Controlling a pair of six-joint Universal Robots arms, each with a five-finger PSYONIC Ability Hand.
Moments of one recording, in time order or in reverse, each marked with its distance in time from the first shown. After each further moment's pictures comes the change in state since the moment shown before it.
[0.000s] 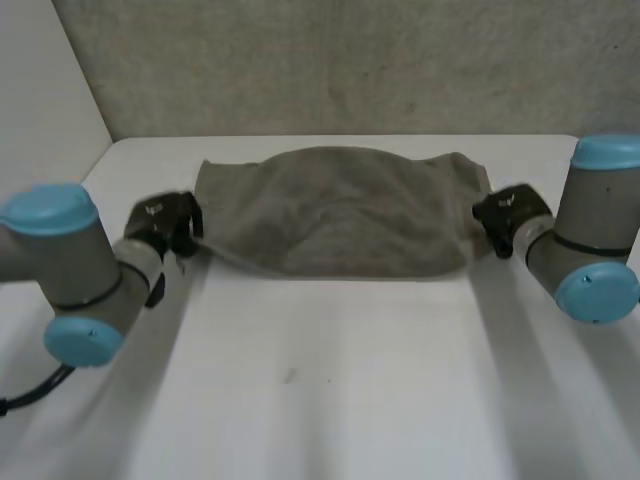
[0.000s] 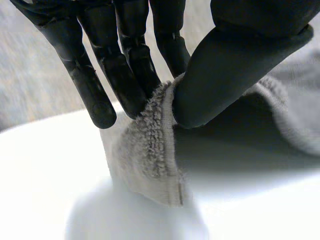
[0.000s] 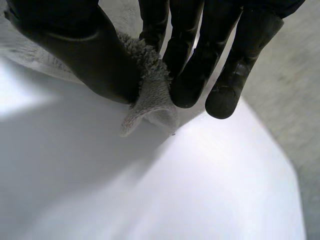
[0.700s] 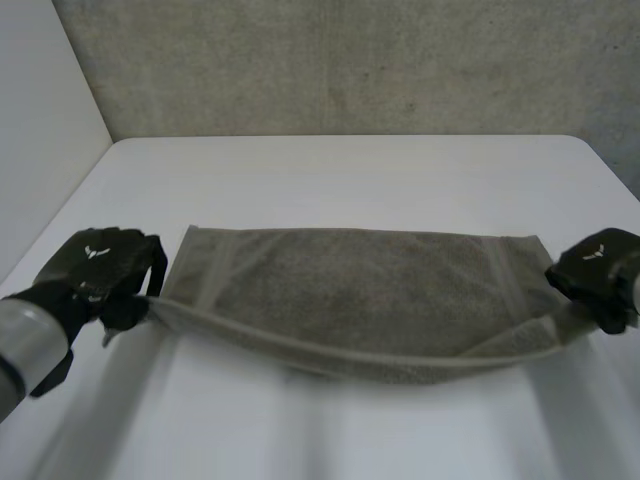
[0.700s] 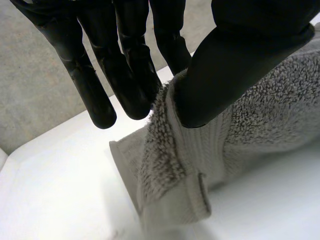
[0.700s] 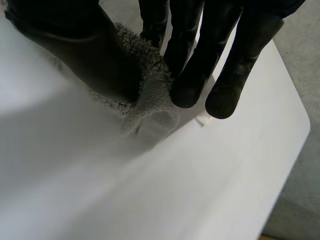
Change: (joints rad) left arm 0.143 0.699 -0.473 -0.324 0.252 0.316; right arm -0.160 -0.566 0.455 0.378 -0.079 -0.271; left_hand 0.000 0.000 0.000 0.000 0.000; right_hand 0.000 0.000 0.000 0.000 0.000
